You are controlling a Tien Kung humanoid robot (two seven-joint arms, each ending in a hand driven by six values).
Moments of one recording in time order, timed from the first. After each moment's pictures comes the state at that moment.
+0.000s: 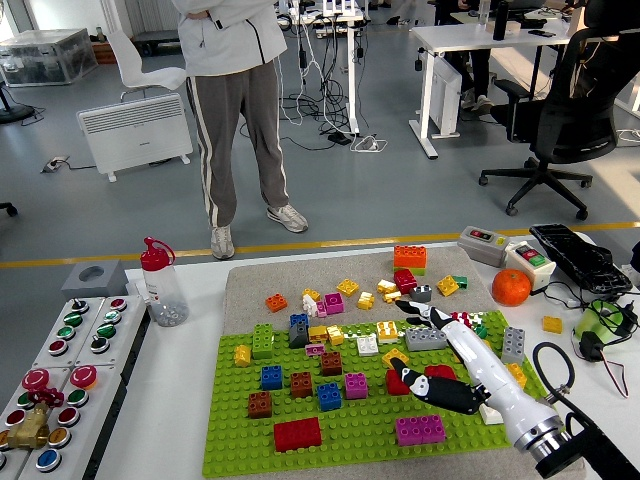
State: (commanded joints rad) left arm -0.09 0.00 -1.22 -0.18 1.00 0.26 0.19; right arm 0.31 -0.42 0.87 1.65 -1.40 -0.39 0.11
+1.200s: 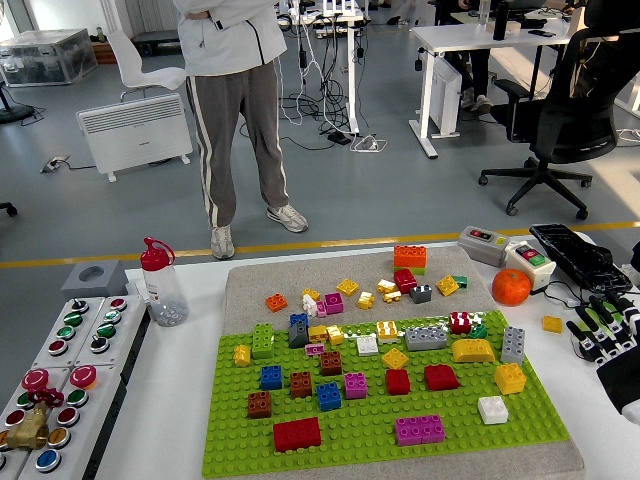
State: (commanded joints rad) left arm -0.09 0.00 -1.23 -0.18 1.01 0.25 0.19; right arm 0.03 -0.32 1.44 1.54 -0.14 -0.19 0.24
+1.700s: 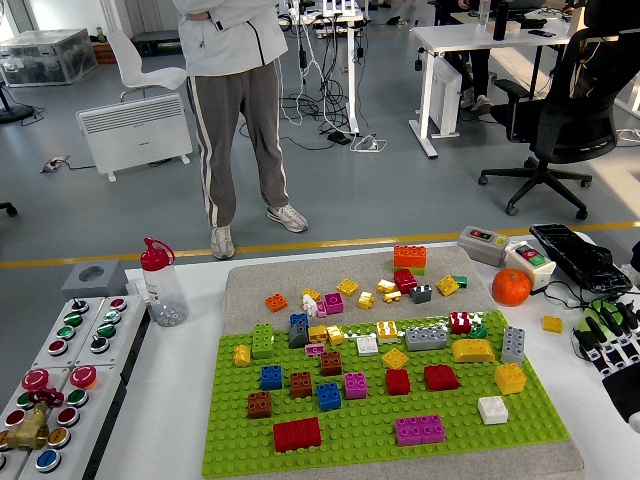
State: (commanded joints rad) left arm -0.09 0.00 -1.23 -0.18 1.02 0.25 0.19; right arm 0.01 -0.31 1.46 1.54 -0.06 -0.19 0.23
